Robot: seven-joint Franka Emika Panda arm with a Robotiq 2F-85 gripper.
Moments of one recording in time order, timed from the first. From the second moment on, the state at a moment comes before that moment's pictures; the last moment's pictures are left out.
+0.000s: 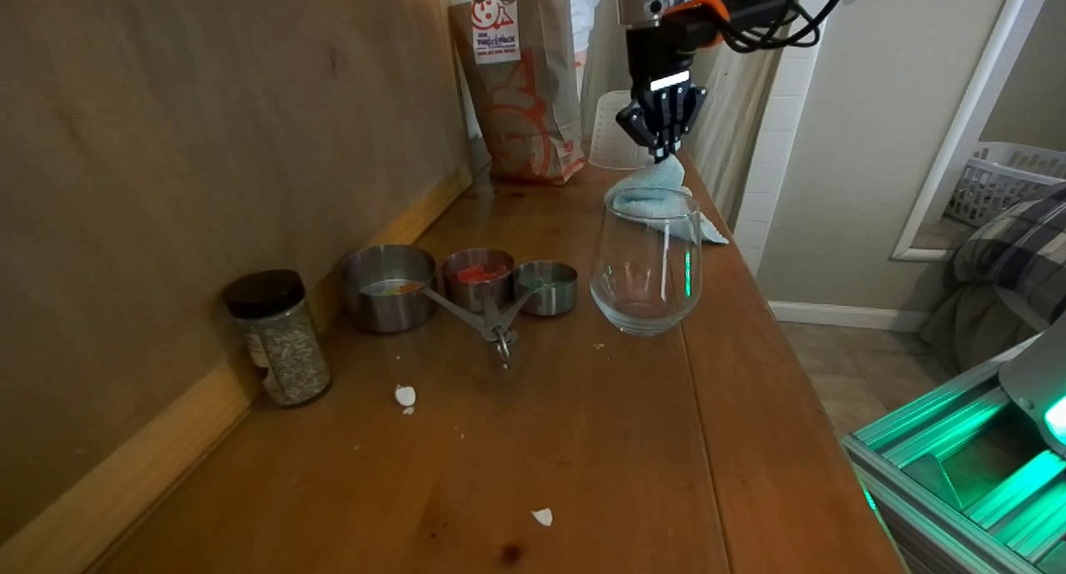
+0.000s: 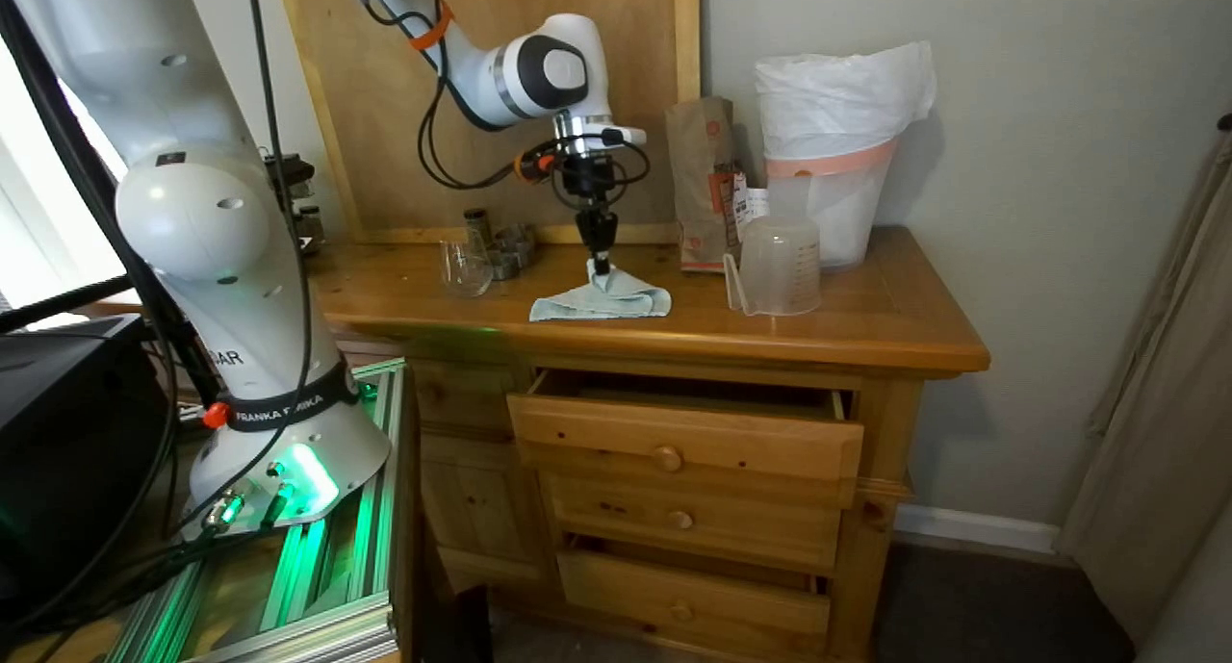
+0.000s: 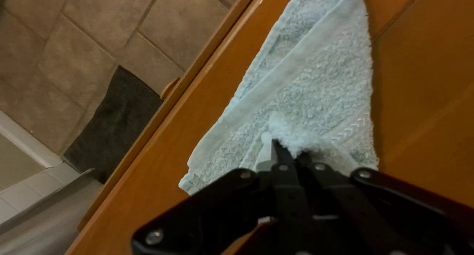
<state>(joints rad) 0.24 -0.02 0.14 -2.47 -0.25 2.34 0.51</state>
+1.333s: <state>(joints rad) 0.24 -0.12 0.19 -2.56 -0.21 2.27 0.49</state>
